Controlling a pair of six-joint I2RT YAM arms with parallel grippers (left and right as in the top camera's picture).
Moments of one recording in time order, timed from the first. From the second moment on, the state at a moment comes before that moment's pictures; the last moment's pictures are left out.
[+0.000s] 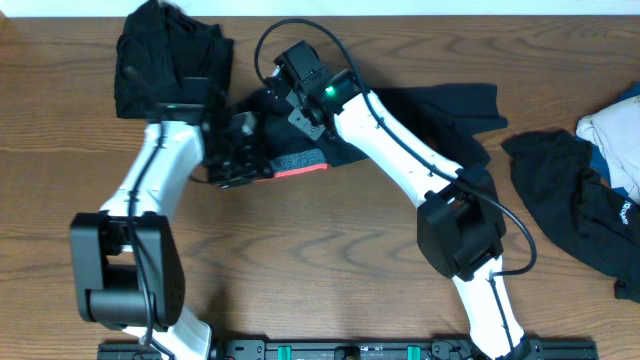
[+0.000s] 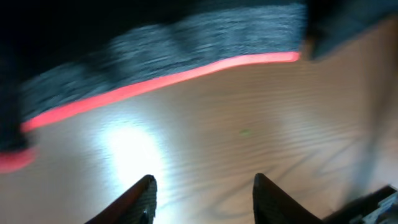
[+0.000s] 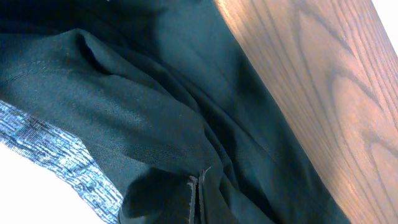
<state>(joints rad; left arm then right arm) -0.08 1.79 1.26 -0.95 0.47 -0.14 0.65 2.27 2.03 -0.84 0.17 -0.30</state>
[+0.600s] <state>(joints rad) -0.34 1.80 1.26 -0.51 0.31 -0.47 0.58 2.27 2.03 -0.83 0.16 -0.28</state>
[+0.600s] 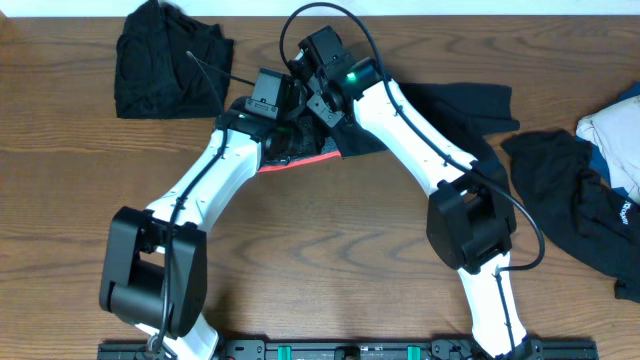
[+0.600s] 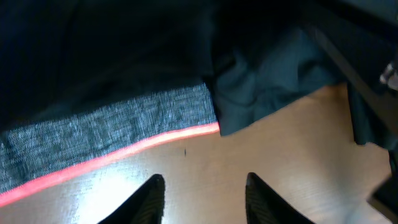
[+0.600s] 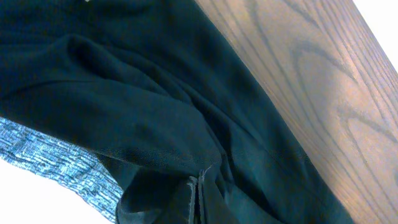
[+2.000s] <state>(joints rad) -0.38 2.09 1.26 -0.07 0.26 -0.56 0.57 2.29 2.03 -0.87 0.14 -0.26</state>
